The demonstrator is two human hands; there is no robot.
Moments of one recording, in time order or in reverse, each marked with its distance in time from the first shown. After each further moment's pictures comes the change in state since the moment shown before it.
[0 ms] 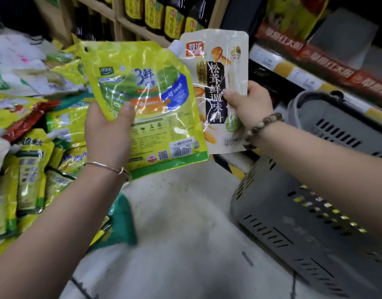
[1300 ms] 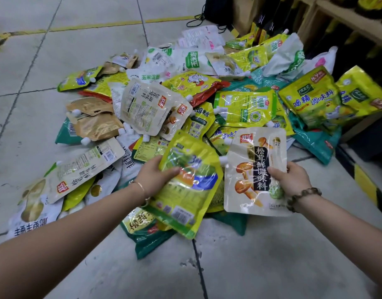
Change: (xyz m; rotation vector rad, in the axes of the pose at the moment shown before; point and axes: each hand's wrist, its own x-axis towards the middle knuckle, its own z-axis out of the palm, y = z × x) left_hand -0.023 -0.120 -0.237 0.578 0.005 -0.418; right_hand -0.073 0.127 0.202 -0.012 -0.623 0.330
